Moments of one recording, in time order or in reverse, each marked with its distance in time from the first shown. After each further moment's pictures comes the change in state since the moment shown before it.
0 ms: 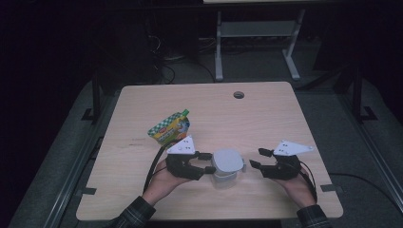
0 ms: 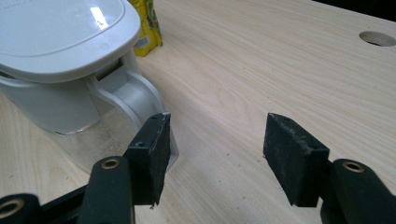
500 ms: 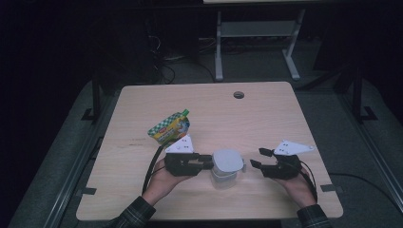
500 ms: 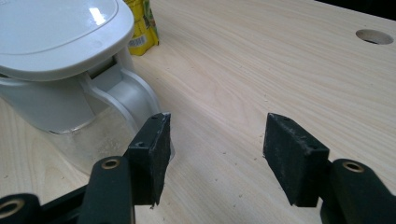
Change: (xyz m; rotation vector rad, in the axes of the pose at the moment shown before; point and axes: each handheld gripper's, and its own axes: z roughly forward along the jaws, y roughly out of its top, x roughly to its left) left arm 0.001 0.001 -0.004 -0.003 0.016 -0.001; right arm -0.002 -0.001 0.000 -0.001 -0.006 0.005
